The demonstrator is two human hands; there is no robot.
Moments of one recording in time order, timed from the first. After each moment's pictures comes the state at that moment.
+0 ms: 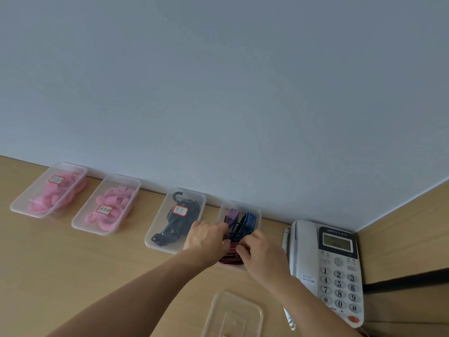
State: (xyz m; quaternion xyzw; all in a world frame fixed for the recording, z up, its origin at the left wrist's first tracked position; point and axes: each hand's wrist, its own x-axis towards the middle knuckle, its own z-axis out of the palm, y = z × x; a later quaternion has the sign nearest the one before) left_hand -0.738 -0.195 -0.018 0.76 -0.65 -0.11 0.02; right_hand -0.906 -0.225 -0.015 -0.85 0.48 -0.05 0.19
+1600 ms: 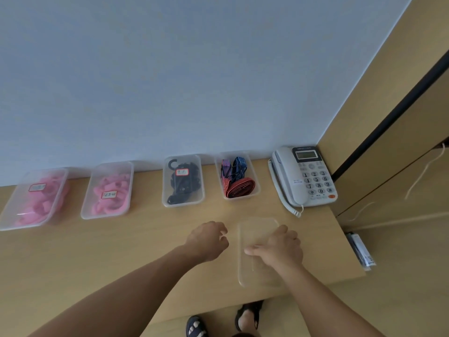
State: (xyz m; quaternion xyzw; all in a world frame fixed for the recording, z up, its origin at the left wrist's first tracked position) left_hand -0.700 -0.059 -0.014 0.62 -0.71 -0.33 -0.02; right_hand -0.893 -0.045 -0.031 -0.48 0.84 0.06 0.25
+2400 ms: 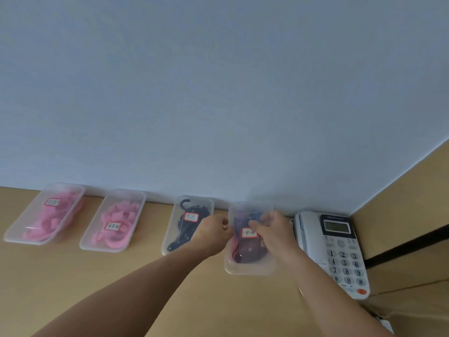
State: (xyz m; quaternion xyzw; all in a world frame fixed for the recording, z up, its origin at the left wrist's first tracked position) left_hand -0.701 -0.190 0.028 0.74 -0.53 -0.37 0.17; right_hand -0.873 -0.228 0.021 -0.54 0.65 -0.24 0.48
